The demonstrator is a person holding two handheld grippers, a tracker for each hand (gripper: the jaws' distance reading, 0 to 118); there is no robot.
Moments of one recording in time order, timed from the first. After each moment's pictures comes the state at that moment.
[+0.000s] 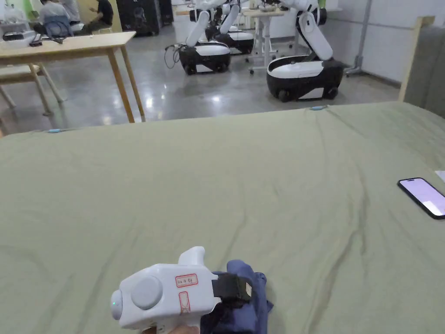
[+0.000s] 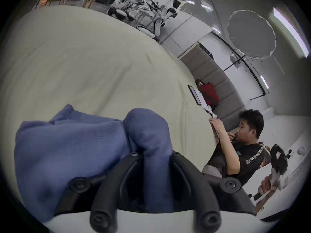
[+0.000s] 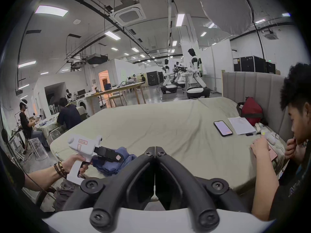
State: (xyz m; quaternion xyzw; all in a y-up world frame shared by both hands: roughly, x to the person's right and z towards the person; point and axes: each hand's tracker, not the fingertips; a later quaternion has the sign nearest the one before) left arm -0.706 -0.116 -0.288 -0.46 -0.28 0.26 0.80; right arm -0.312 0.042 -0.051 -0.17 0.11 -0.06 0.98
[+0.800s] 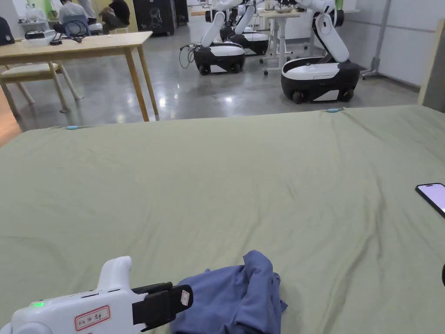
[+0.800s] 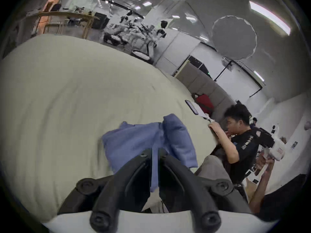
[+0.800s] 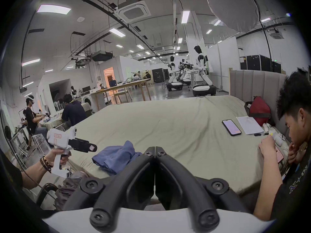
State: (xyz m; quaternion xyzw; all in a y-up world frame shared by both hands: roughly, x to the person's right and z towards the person) left arm -0.819 -0.073 -0.217 -0.36 -0.29 0.21 0.86; right arm -0.332 0.034 -0.067 -0.19 0.13 -0.05 0.97
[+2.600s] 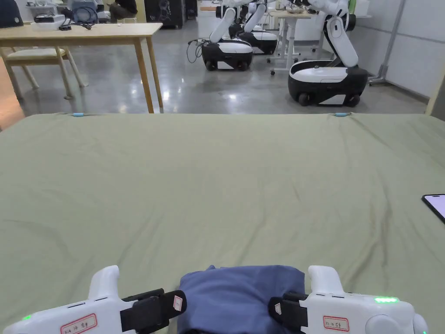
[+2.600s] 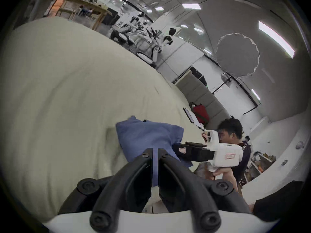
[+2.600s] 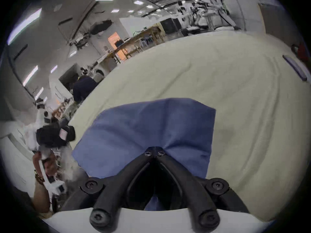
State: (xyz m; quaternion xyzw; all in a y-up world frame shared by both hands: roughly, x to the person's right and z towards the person) left arm -0.845 -0.115 -0.212 -0.35 -0.28 0.30 0.84; right arm -0.452 -0.137 -0.245 -0.41 0.24 -0.15 0.87
